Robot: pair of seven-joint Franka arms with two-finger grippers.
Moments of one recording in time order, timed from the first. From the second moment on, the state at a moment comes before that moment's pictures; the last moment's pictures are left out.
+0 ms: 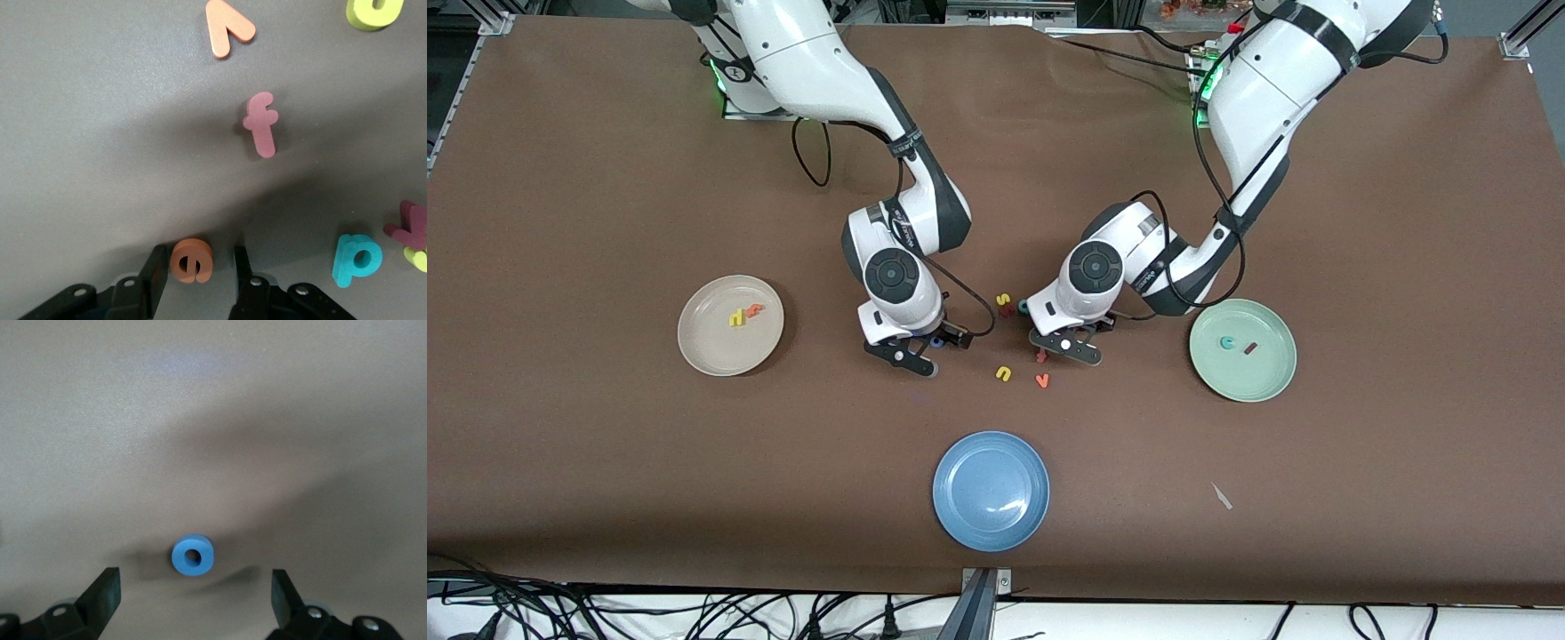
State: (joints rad) left arm -0.23 0.79 -0.43 -1.65 0.31 2.24 -0.44; right arm 0.83 0.84 -0.27 -1.49 0.34 2.25 0.81
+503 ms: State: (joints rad) left arm -0.22 0.79 -0.43 -1.65 0.32 2.23 -0.44; right arm 0.83 0.85 -0.27 -1.49 0.34 2.25 0.76
